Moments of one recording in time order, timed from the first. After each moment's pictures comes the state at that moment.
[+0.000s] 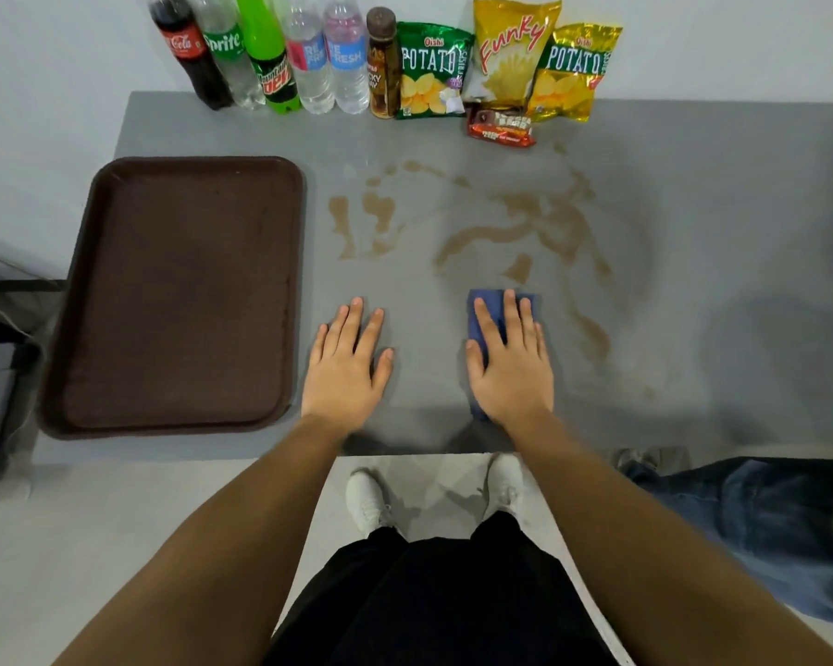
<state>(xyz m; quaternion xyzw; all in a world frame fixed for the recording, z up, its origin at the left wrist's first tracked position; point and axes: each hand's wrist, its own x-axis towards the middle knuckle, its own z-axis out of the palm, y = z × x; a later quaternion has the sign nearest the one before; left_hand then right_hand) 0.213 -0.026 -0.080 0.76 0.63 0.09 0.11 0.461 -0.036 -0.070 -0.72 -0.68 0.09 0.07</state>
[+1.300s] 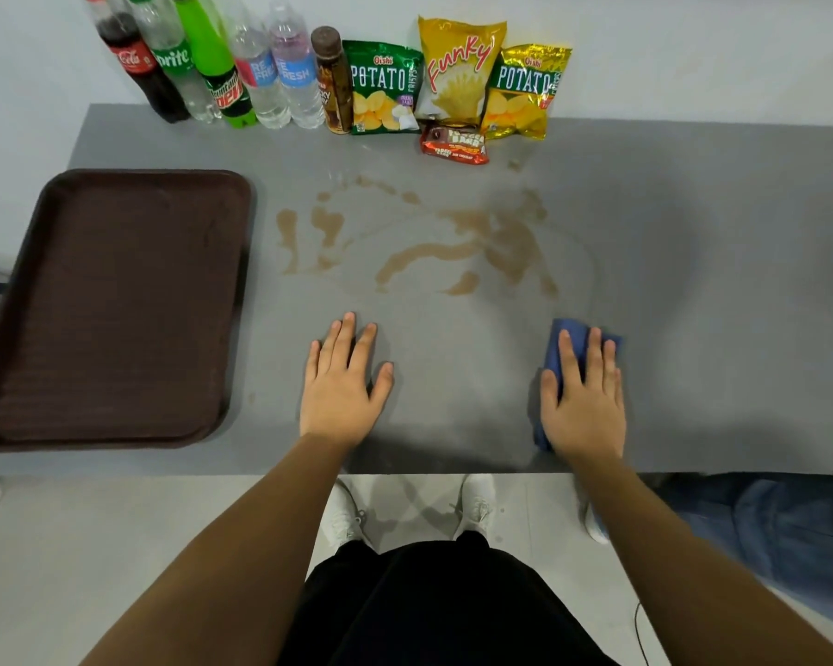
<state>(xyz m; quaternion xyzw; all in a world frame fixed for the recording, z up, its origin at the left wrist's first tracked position) 0.302 -0.030 -0.084 0.72 0.67 0.12 0.11 0.627 -0.065 -0.072 -0.79 -0.61 0.08 0.06</state>
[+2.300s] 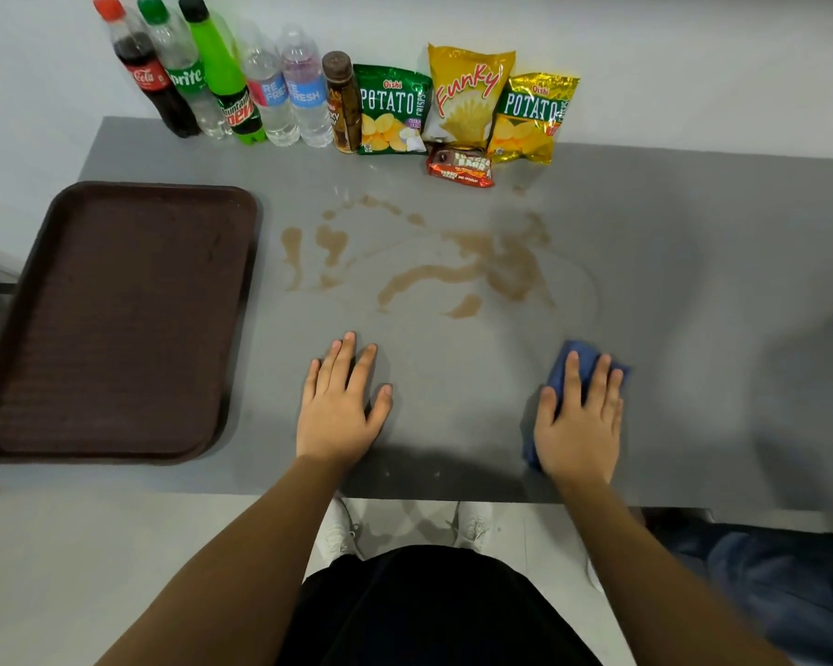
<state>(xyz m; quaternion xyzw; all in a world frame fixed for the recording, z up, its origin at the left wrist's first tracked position) 0.302 -0.028 -0.086 0.72 0.67 0.10 0.10 0.614 -0.053 -0.068 -0.83 -0.54 0.09 0.07</state>
